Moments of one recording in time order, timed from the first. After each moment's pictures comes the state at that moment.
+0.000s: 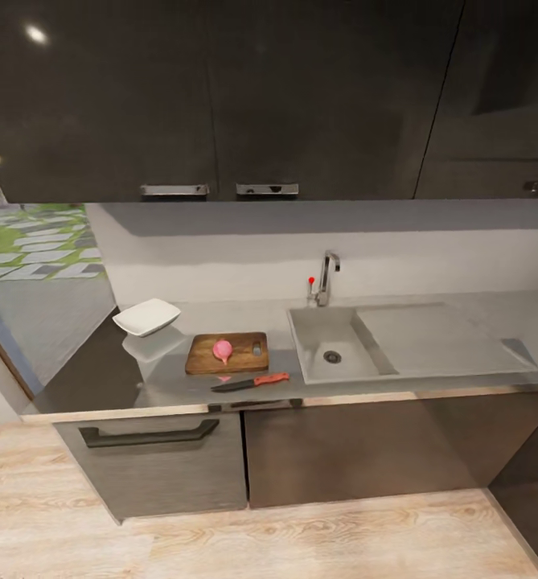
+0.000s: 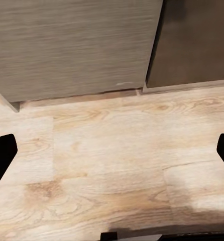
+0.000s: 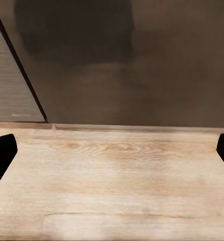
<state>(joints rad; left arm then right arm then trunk) 0.37 0.04 -0.08 -1.11 0.01 -0.27 0.05 0.05 0.01 0.10 -0.63 0.04 -0.57 -0.04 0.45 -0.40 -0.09</state>
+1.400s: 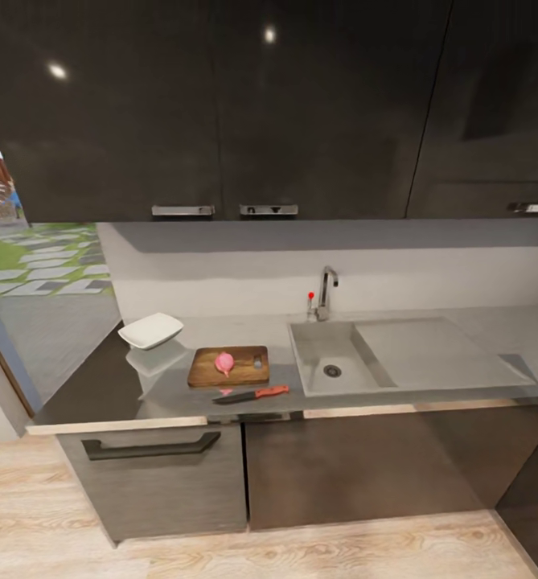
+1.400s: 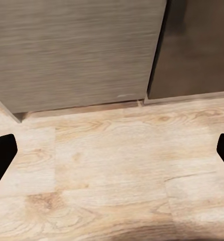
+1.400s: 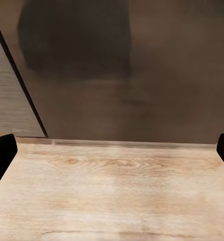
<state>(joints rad) 0.37 0.04 -0.08 -1.09 0.01 -0.27 0.05 0.05 0.01 0.10 -0.62 0.04 -0.57 -0.04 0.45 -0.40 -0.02</state>
